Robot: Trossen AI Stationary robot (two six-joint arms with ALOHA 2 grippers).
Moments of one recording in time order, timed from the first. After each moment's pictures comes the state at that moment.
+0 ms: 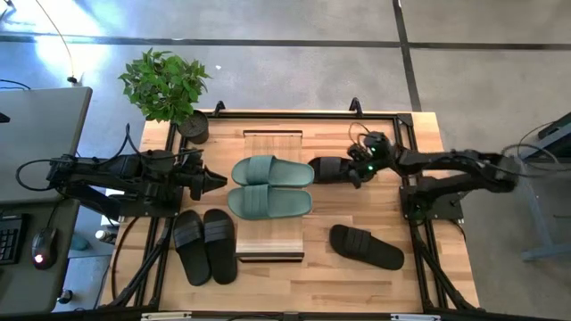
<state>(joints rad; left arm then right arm) 0.06 0.49 0.52 -0.36 -0.07 -0.89 -0.54 1.21 0.33 0.27 -0.64 0.42</state>
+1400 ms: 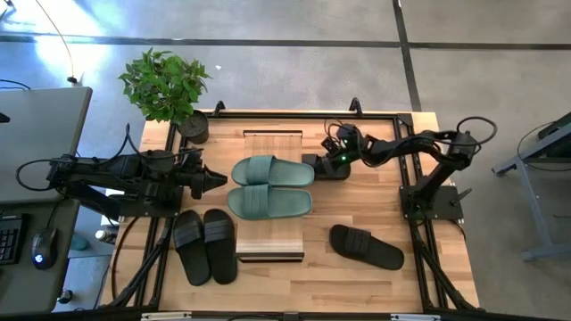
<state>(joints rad) 0.06 0.49 0.52 -0.36 -0.10 -0.90 -0.50 1.64 0.62 0.47 -0.69 0.67</state>
